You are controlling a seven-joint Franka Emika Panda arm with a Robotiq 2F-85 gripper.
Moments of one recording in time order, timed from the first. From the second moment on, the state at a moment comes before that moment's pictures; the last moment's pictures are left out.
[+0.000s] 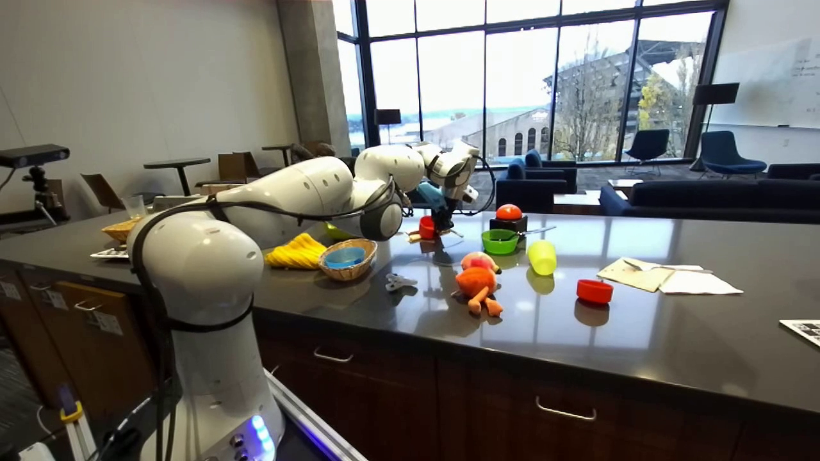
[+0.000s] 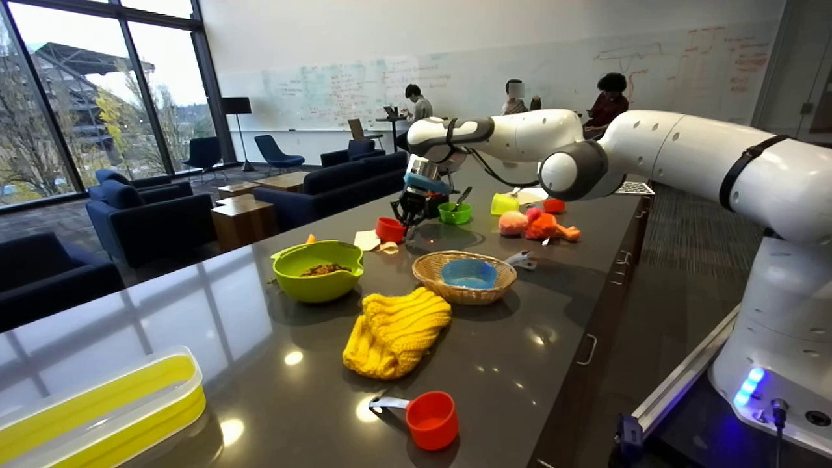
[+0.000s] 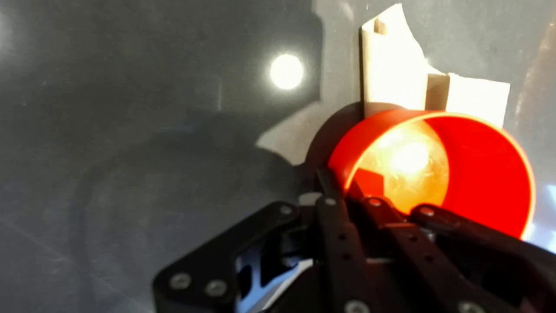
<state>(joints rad) 0.04 1.35 0.16 -0.37 0.26 1.76 0.43</state>
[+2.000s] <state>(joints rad) 0.54 1.27 -0.18 -0.37 -0.30 1.79 0.40</state>
